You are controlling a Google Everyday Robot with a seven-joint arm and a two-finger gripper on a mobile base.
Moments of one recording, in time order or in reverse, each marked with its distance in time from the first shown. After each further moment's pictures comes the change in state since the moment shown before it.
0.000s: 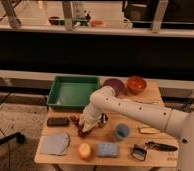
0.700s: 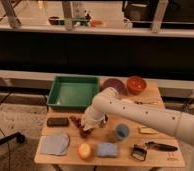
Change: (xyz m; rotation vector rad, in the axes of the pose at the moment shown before) arm -0.011 0.010 -0.037 0.122 0.030 -0.029
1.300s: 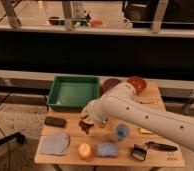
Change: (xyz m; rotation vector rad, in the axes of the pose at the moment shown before) arm -0.054 -0.005 -0.136 0.258 0.043 -0.072
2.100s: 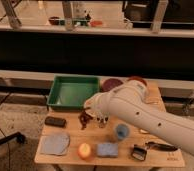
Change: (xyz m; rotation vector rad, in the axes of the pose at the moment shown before) arm 0.006 -0.031 -0.034 0.138 0.059 -0.050
